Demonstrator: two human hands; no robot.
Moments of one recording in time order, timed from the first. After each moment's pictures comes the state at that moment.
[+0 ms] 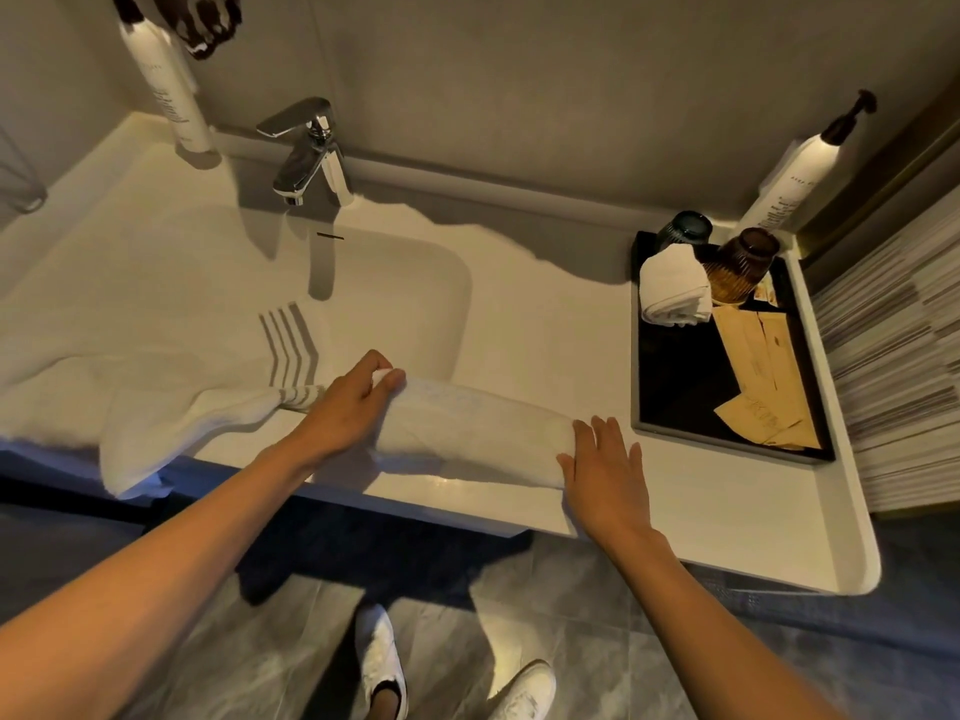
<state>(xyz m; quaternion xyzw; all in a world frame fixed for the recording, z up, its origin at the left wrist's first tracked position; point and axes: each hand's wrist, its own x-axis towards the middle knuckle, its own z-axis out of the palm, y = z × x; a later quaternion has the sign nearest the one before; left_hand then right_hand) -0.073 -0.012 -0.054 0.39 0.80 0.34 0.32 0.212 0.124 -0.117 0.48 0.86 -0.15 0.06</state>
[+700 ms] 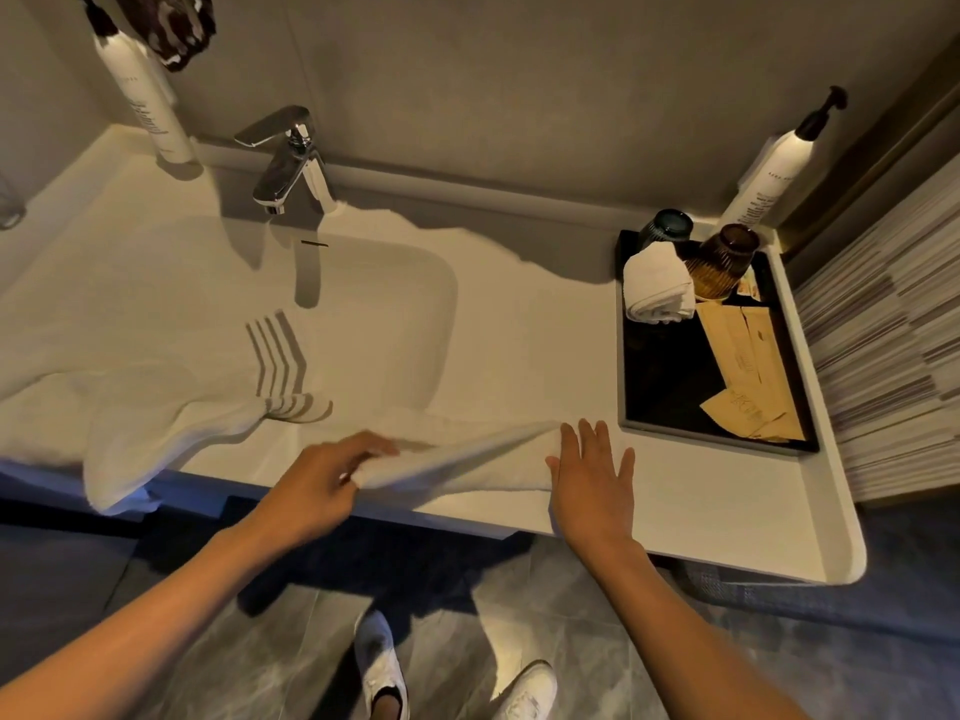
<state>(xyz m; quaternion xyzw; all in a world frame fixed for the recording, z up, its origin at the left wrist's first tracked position) -0.050 -0.071 -0.071 0.52 0.75 0.29 0.30 0.210 0.110 -0.117 0.50 0.85 -0.12 0.08</state>
